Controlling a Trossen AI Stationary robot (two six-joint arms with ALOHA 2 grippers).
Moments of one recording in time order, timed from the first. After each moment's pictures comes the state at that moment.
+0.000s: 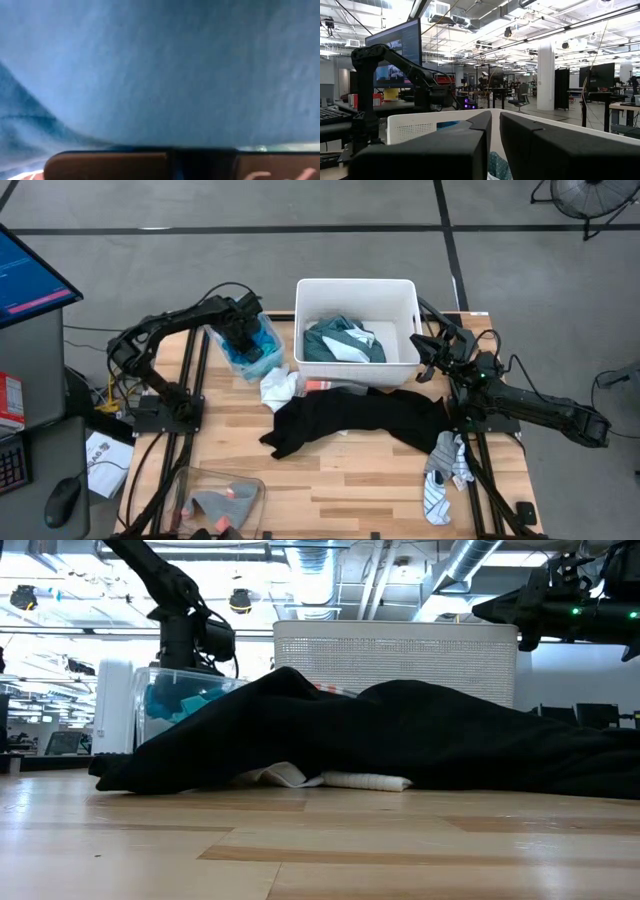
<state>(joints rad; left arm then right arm) 0.81 1.57 1.03 -0.94 0.02 0.02 -0.53 0.48 0.02 0.78 0.00 0.00</state>
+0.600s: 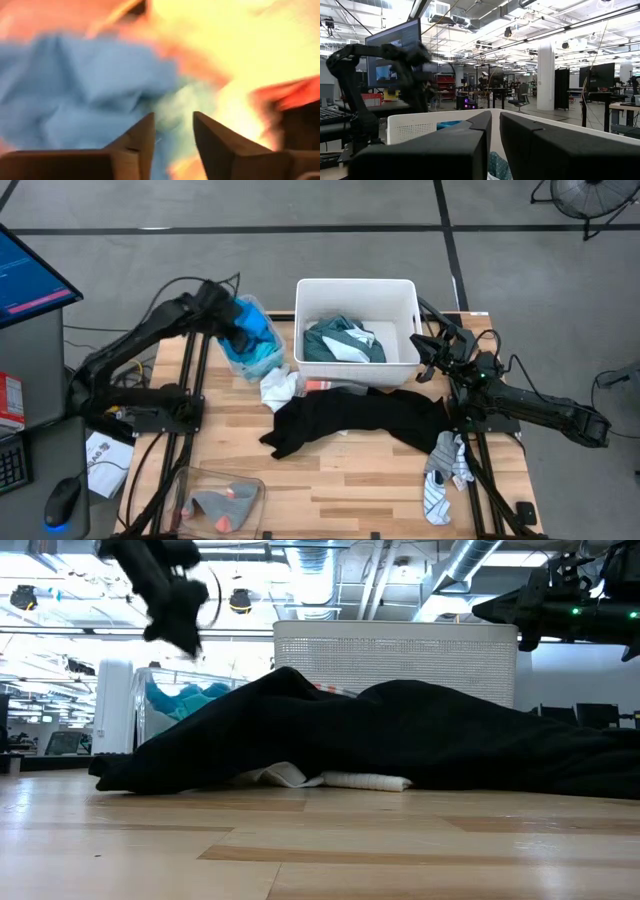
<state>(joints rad) 0.79 1.10 1.03 -0.86 0.15 -0.03 -0.53 0.48 0.02 0.79 0.00 0.00</state>
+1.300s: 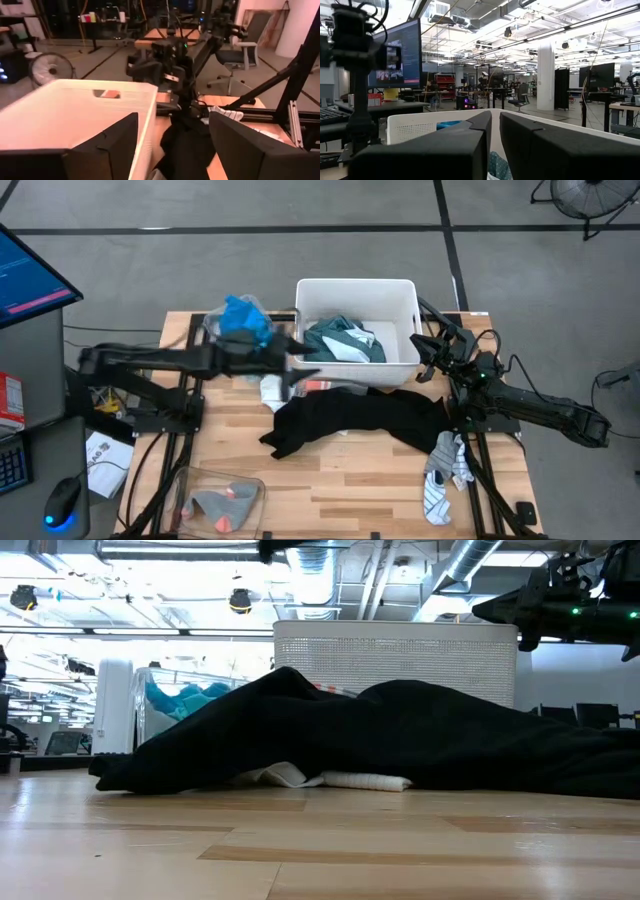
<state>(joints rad) 0.04 1.28 1.03 0.13 -0.10 0.00 -0.53 0.48 0.02 0.78 0.00 0.00</state>
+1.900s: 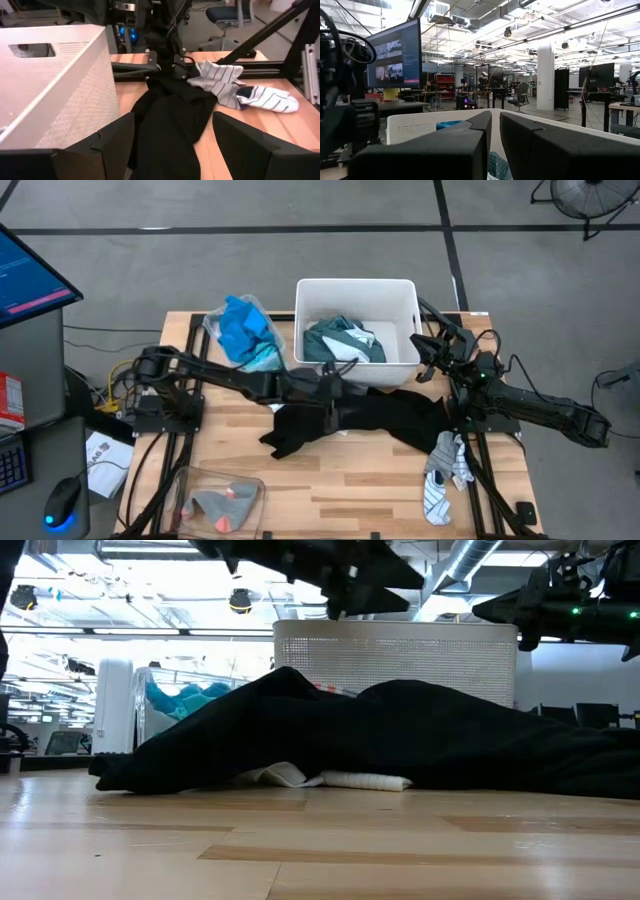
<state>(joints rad) -0.07 1.76 1.17 0.30 -0.14 0.02 -0.53 0.48 0.02 0.79 0.00 0.00</state>
